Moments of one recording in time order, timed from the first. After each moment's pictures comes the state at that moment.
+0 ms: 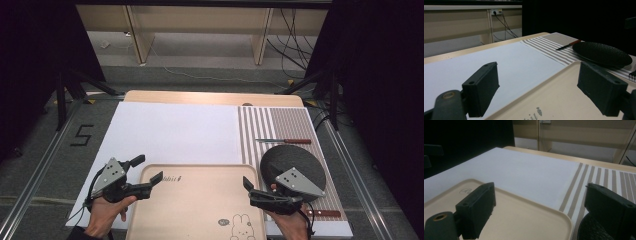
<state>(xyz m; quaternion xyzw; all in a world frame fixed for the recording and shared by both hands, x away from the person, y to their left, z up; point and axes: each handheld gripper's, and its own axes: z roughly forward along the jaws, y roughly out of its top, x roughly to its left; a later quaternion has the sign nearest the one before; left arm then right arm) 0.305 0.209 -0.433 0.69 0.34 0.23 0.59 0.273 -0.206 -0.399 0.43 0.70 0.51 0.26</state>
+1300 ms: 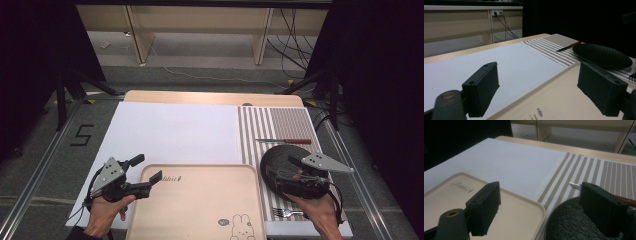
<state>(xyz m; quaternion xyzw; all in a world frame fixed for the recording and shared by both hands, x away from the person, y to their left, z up) 0.306 0.211 -0.432 0.69 0.35 0.23 0.59 0.299 -0.263 -0.372 0.45 0.72 0.48 0.22</state>
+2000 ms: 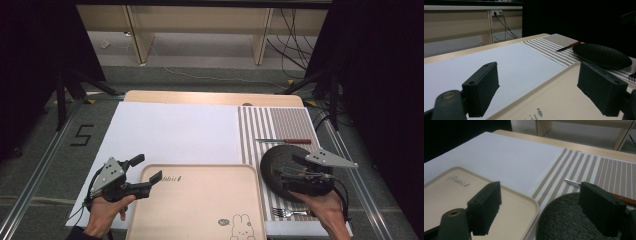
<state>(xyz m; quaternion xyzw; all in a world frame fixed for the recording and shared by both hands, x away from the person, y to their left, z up) 0.307 0.211 -0.433 0.69 0.34 0.23 0.60 0.306 -0.274 -0.370 0.44 0.73 0.47 0.22</state>
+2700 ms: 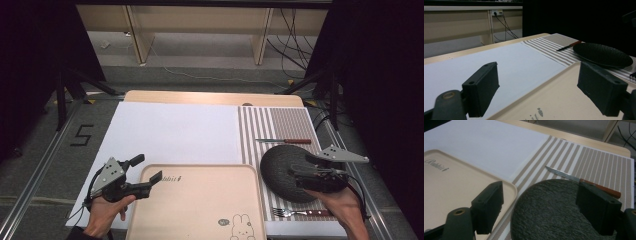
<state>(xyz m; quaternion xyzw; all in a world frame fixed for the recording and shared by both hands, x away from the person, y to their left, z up) 0.306 0.211 -0.433 0.69 0.34 0.23 0.59 0.312 -0.305 -0.363 0.46 0.76 0.40 0.22</state>
